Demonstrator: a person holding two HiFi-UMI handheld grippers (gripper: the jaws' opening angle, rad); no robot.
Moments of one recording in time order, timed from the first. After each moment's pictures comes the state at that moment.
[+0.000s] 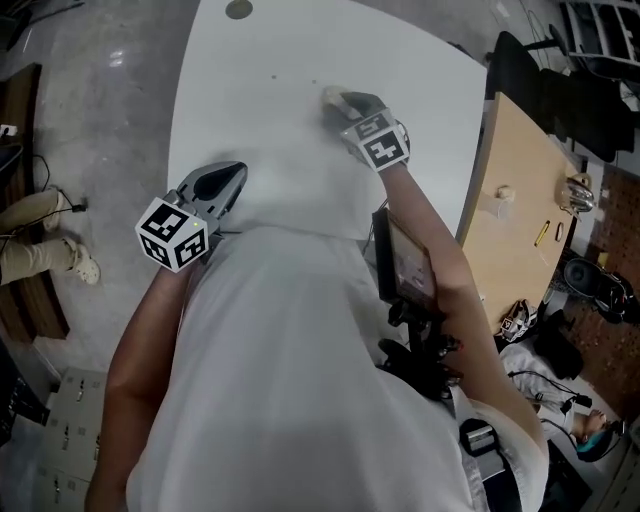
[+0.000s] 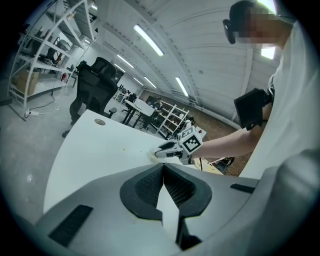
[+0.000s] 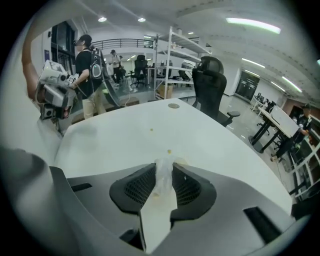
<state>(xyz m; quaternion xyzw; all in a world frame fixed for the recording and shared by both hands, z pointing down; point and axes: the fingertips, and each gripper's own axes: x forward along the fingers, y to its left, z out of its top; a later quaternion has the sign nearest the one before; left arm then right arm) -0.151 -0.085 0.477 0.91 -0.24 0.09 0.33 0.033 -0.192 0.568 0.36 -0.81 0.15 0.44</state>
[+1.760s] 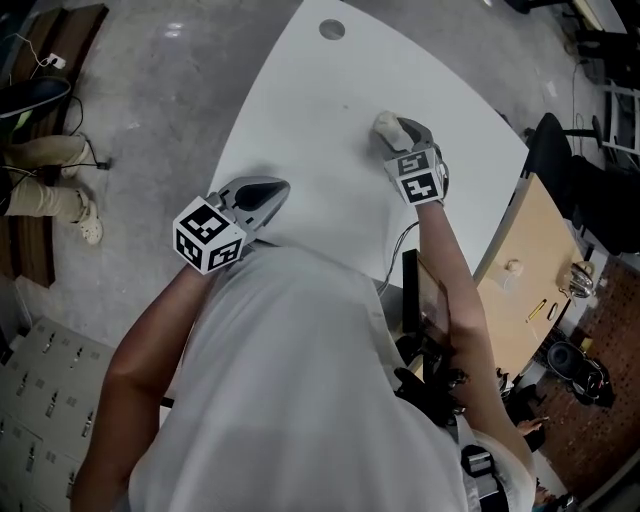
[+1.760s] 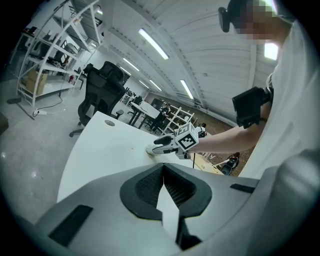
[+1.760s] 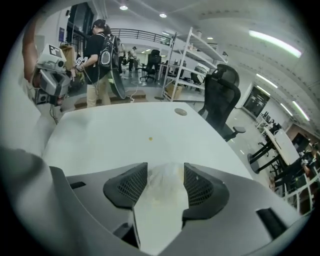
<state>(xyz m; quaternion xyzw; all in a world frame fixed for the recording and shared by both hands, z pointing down) -0.176 -0.081 0.483 0.90 -0.26 0.08 0.34 0.007 -0.226 0.569 0.33 -0.81 0.06 0.48</state>
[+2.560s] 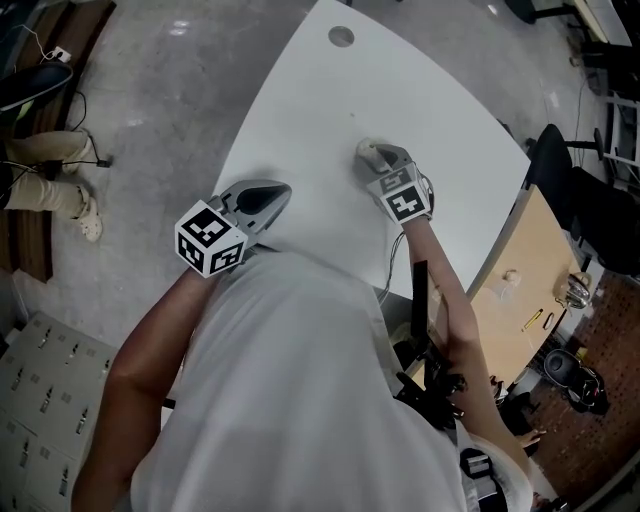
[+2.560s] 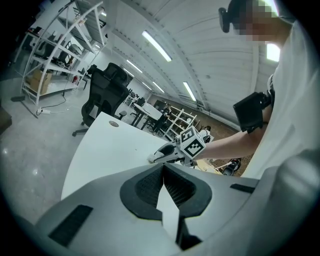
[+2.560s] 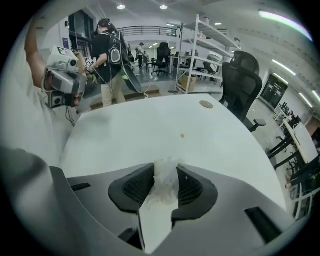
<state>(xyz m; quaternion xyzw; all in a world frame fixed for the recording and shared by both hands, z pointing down) -0.185 -0.087 0.483 0.89 -0.28 0.07 0.35 -0.035 -0.180 0.590 0.25 -0.82 0.12 0.50</state>
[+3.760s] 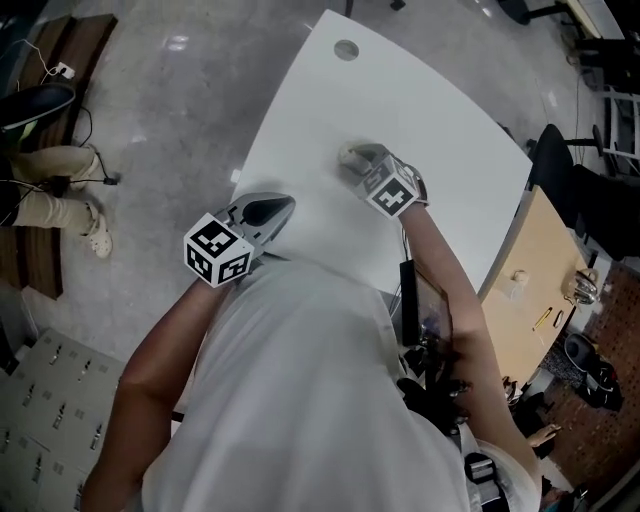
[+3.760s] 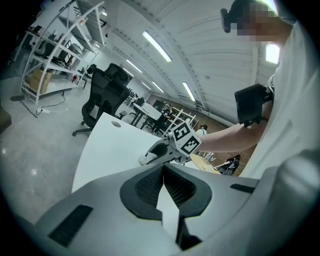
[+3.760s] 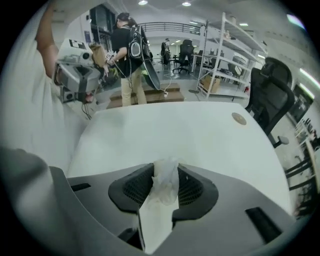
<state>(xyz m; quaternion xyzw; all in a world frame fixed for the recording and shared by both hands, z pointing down) -0.216 -0.080 0.488 0.89 -0.27 0.07 0.35 -0.114 -0.167 0.598 0.13 -0.83 0.09 0.53</state>
